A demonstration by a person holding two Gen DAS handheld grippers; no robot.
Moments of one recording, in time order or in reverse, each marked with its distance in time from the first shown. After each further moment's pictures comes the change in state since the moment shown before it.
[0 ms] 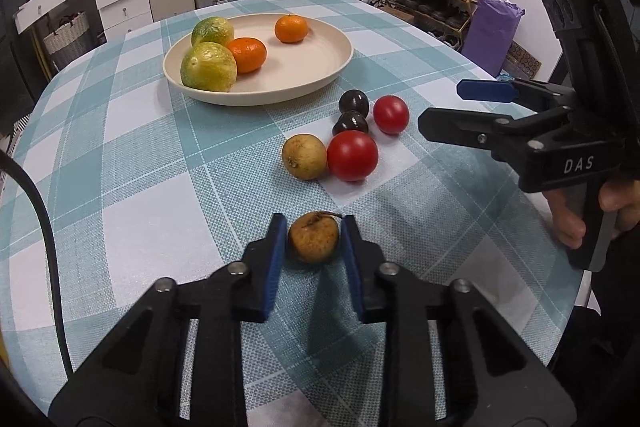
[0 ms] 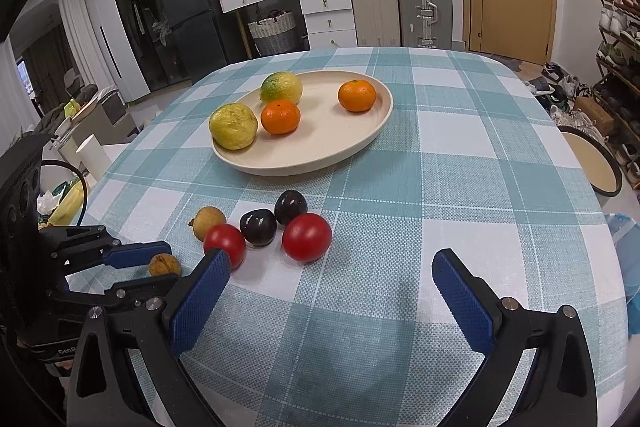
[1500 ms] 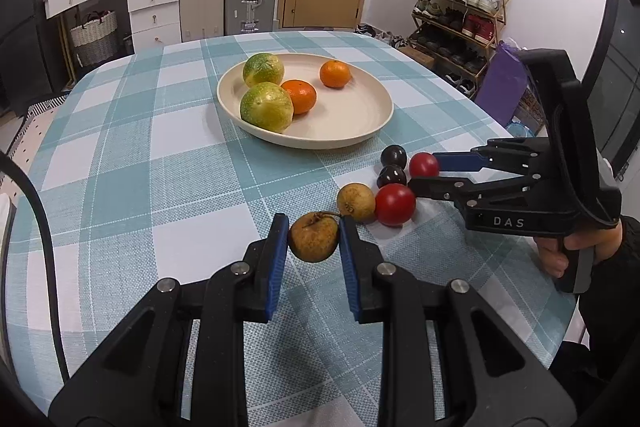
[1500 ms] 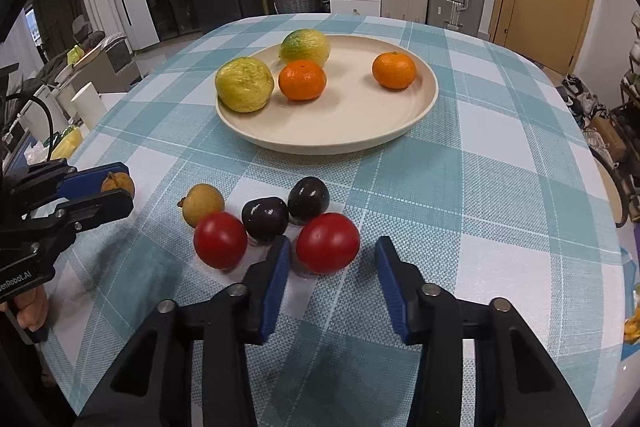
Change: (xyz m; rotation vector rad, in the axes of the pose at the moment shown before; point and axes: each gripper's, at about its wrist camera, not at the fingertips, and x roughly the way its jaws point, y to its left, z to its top) left arm -0.030 0.033 0.006 -0.112 -0.126 0.034; right arm 0.037 0.020 0.011 -0.139 0.131 -0.011
